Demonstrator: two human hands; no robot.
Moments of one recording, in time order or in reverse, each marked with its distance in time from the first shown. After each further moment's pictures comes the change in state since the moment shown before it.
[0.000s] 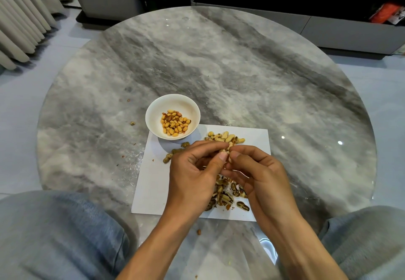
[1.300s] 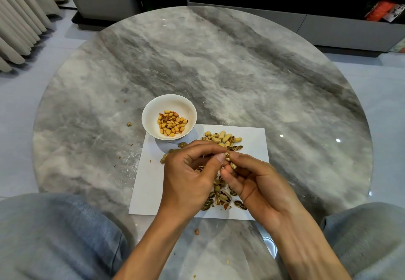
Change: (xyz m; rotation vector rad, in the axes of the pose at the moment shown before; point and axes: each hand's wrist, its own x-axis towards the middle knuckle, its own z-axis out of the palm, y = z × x) left_hand 0.000 -0.002 -0.004 0.077 -0.005 0.118; right_hand 0.004 -0.004 -0.008 0.276 -0.007 0.332
